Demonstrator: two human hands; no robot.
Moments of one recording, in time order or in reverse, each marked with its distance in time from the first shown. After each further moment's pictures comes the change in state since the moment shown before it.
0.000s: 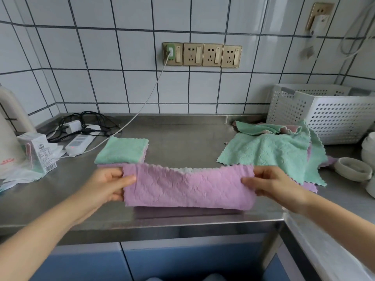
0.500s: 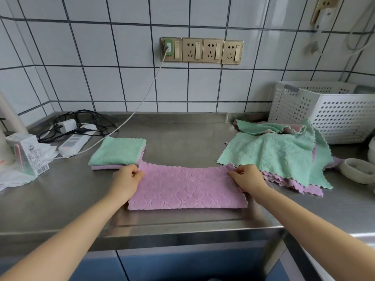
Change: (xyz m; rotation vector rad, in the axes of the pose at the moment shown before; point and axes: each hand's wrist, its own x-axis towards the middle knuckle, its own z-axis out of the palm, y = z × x) left_hand 0.085 -0.045 0.036 0.660 0.416 0.011; right_hand 0.096 0.050 0.022 -0.459 0.482 0.193
